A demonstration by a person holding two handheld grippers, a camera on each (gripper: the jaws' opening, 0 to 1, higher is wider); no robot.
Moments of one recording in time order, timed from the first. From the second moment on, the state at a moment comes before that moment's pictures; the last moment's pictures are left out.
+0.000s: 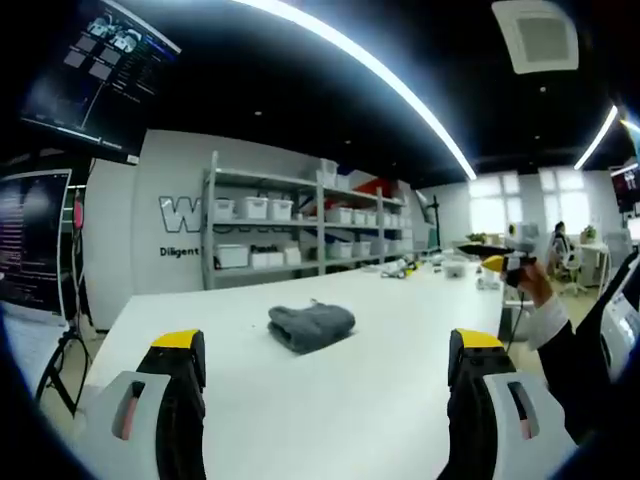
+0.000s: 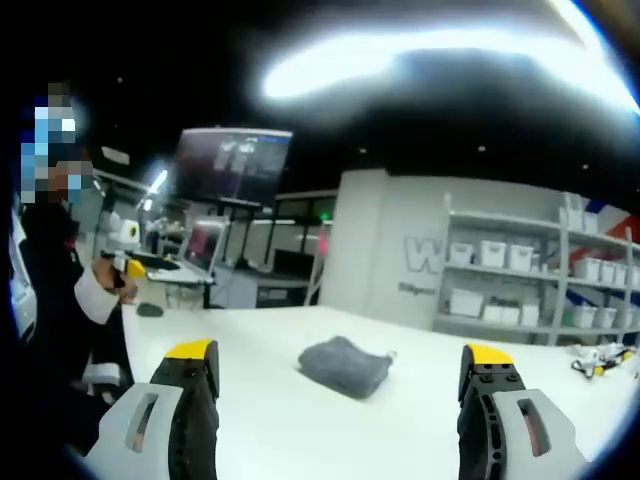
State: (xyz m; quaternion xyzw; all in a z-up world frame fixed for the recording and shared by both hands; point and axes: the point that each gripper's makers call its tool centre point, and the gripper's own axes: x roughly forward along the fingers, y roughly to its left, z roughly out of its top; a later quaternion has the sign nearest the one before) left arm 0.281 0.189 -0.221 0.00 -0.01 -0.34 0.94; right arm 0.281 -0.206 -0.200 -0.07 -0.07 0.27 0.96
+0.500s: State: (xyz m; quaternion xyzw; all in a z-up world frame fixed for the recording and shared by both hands) left arm 0.284 0.184 -0.226 0.01 -0.01 -0.34 0.94; right arm 0.297 -0.207 -0.206 -0.06 -0.06 0.26 0.96
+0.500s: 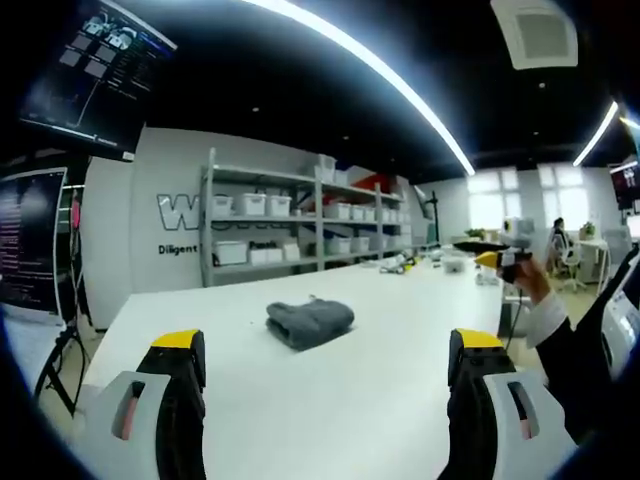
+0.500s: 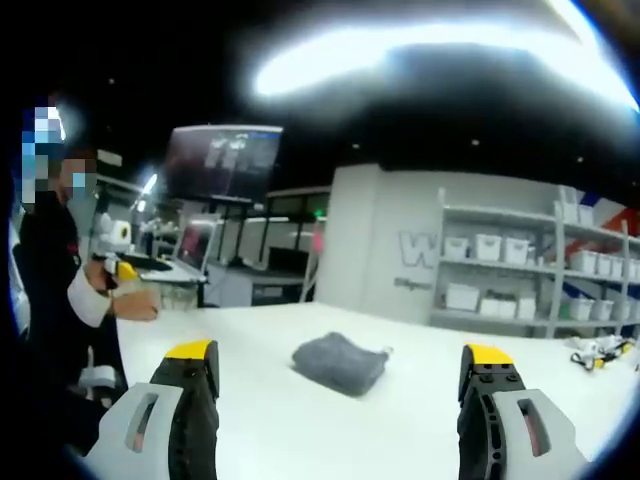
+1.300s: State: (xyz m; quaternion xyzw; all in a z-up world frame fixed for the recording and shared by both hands) left arm 0.285 0.188 -0.225 0.01 -0.01 -0.34 0.94; right arm 0.310 -0.194 -0.207 -0.07 -0.06 0.27 0.96
